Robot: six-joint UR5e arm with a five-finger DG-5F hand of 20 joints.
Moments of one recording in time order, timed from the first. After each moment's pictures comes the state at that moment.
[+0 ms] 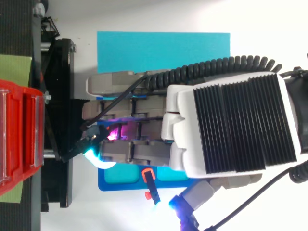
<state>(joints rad) 0.14 -2.23 -1.00 -3.11 -1.71 -1.41</state>
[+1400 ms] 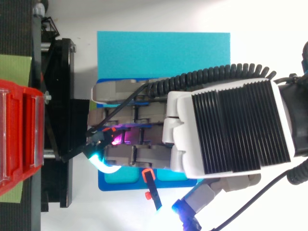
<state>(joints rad) 0.14 -2.23 -1.03 -3.10 -1.71 -1.37</state>
